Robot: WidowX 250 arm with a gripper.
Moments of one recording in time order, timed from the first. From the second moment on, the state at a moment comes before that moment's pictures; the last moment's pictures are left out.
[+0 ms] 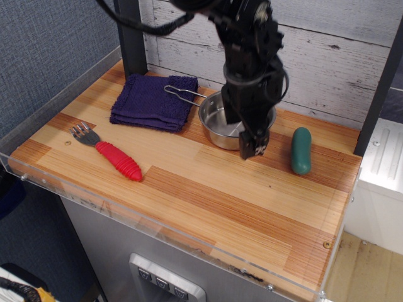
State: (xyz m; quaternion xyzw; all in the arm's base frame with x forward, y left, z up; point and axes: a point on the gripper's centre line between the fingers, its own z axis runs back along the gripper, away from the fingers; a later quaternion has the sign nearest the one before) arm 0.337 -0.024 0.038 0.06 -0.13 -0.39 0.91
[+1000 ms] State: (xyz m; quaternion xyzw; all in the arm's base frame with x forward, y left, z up) arm 0.333 -0.019 0.011 0.05 -0.13 -0.38 0.91
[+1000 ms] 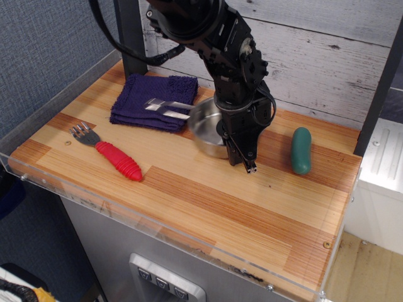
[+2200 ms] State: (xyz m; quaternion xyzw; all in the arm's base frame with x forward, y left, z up) arm 0.327 -0.012 0.083 0.03 -0.17 -0.42 0.89
